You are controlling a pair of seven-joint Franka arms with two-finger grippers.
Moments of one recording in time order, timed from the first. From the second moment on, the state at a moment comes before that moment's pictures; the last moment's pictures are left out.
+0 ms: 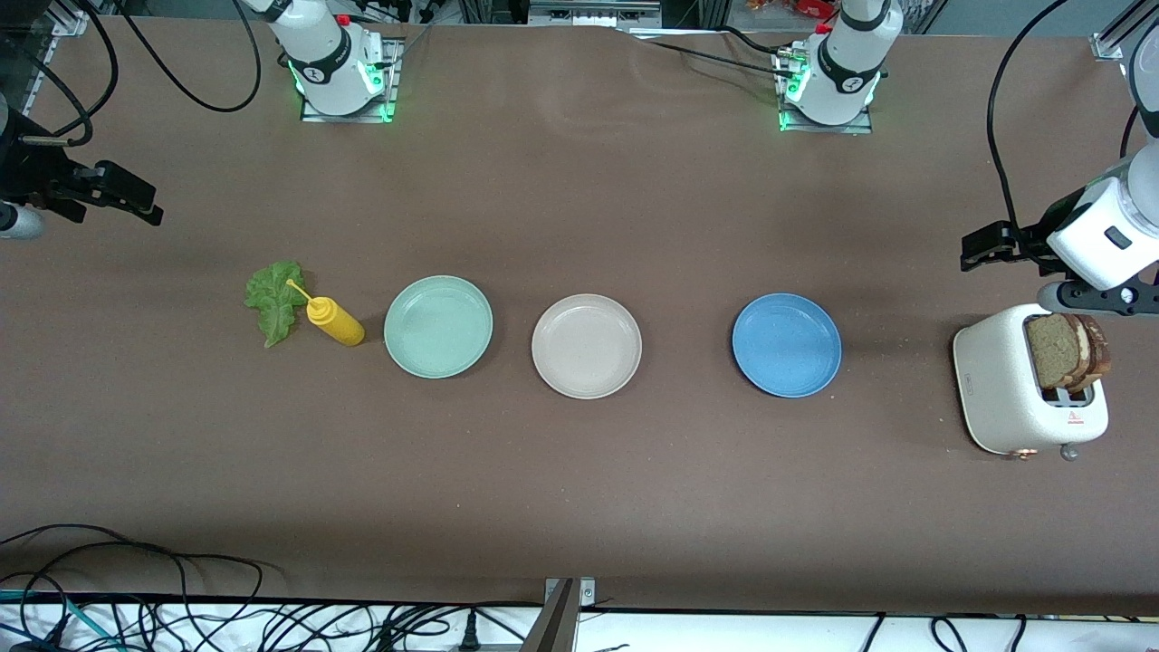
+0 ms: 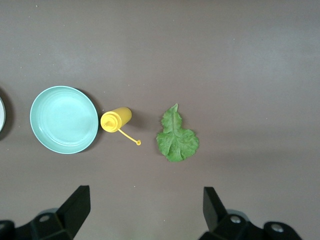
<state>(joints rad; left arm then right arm) -0.09 0.17 0.08 -1.48 0.01 1.52 0.05 -0.01 -0.02 -0.01 -1.66 0.01 1.61 0.01</state>
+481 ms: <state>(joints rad) -0.09 0.18 0.08 -1.48 0.01 1.55 0.05 -0.01 -0.02 -0.01 -1.66 0.01 1.61 0.01</state>
